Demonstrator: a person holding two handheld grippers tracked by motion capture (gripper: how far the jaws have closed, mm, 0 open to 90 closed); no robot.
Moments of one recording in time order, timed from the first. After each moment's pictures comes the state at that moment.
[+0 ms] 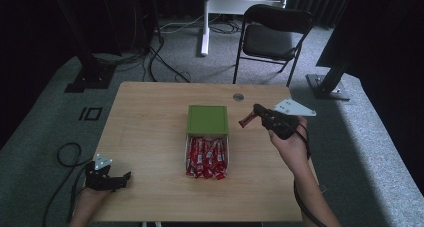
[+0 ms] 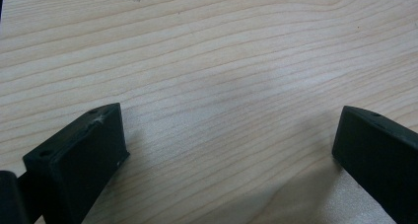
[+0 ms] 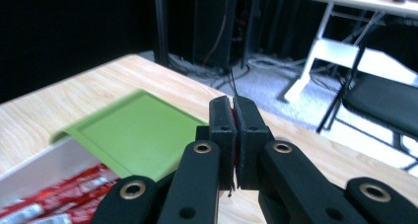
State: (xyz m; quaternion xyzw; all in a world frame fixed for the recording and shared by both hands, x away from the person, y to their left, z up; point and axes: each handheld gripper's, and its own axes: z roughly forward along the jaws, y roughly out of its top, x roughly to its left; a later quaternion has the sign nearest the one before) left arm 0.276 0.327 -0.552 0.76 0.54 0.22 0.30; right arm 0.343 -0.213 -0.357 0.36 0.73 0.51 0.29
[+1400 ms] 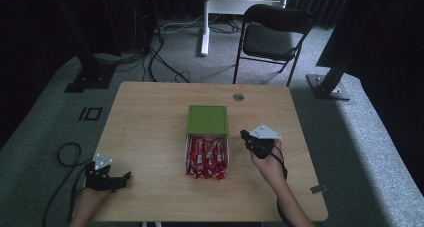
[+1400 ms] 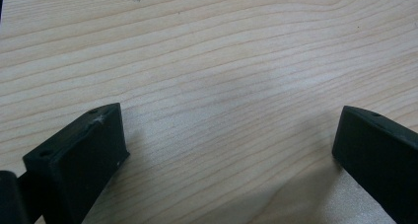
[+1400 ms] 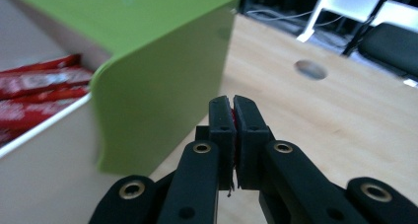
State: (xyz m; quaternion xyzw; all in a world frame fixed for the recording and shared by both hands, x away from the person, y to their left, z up) left arm 0.276 0.327 -0.552 0.76 0.54 0.22 0.30; right arm 0.353 -0.185 -0.485 0.38 0.77 0.43 0.28
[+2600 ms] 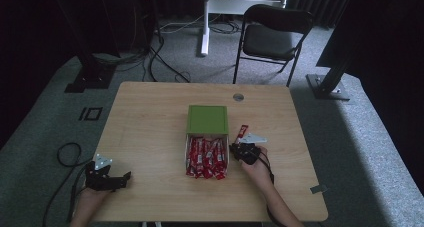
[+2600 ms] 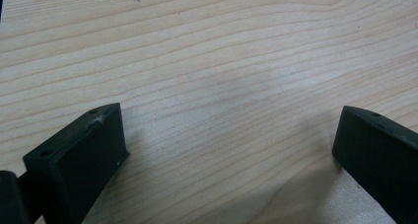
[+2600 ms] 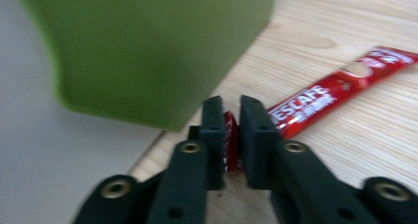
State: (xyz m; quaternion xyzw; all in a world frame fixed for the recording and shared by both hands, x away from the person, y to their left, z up) left arm 0.276 0.327 -0.552 0.76 0.54 0.22 0.30; right arm 0.370 -0.164 -0.552 0.43 0.78 0.42 0.17
